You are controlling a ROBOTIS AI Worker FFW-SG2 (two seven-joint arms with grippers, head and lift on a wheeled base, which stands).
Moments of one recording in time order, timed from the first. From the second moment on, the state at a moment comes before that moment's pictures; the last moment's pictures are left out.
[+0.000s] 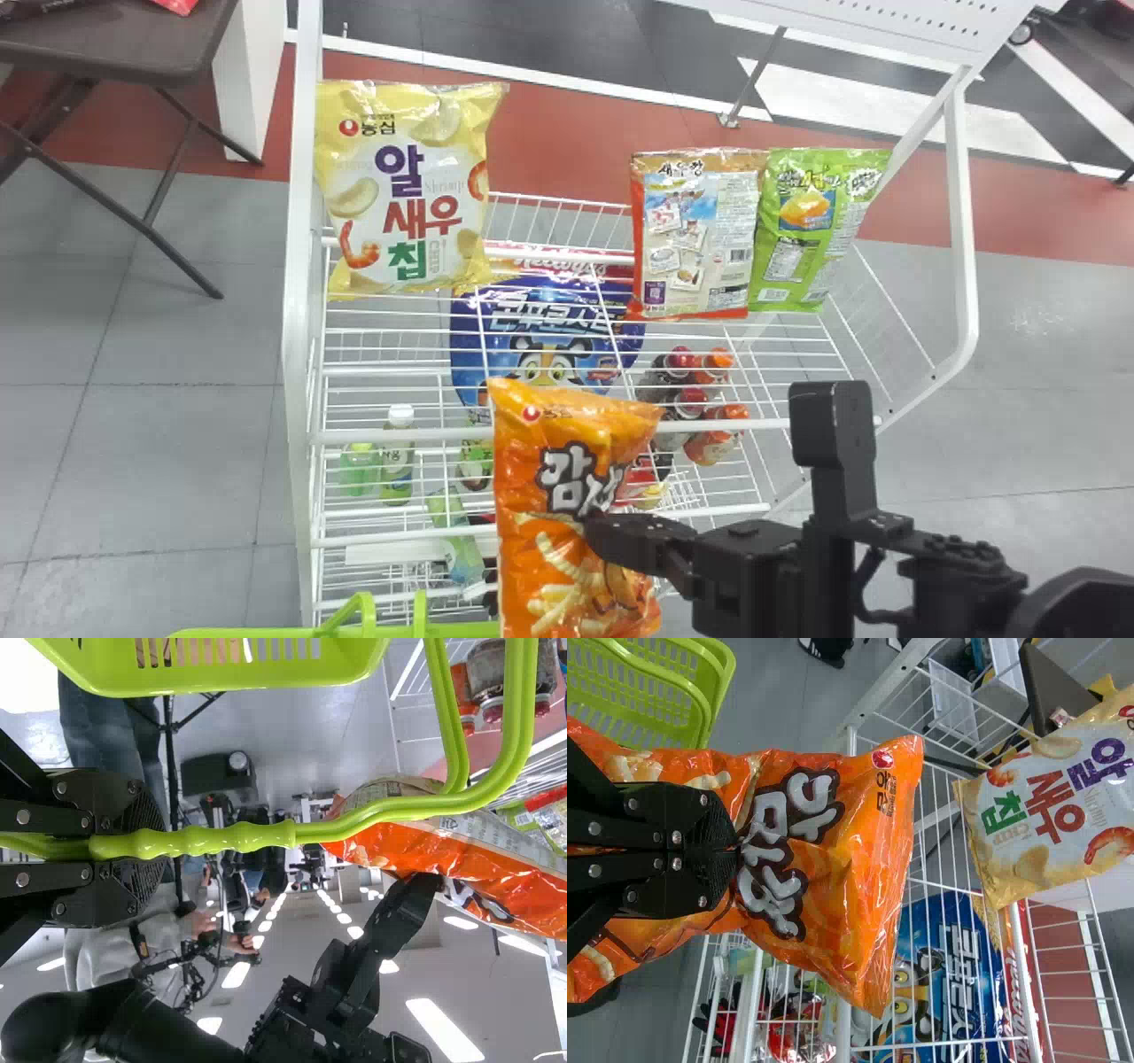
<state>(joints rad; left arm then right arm) 0.65 0.06 -0.05 -2.06 0.34 1.27 -1.18 0.55 -0.13 -0.38 -2.72 -0.64 1.56 0.15</state>
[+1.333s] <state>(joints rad) 0.65 0.06 -0.05 -2.06 0.36 1.24 -1.20 0.63 -0.16 -0.04 -2.33 -0.54 1.56 0.14</state>
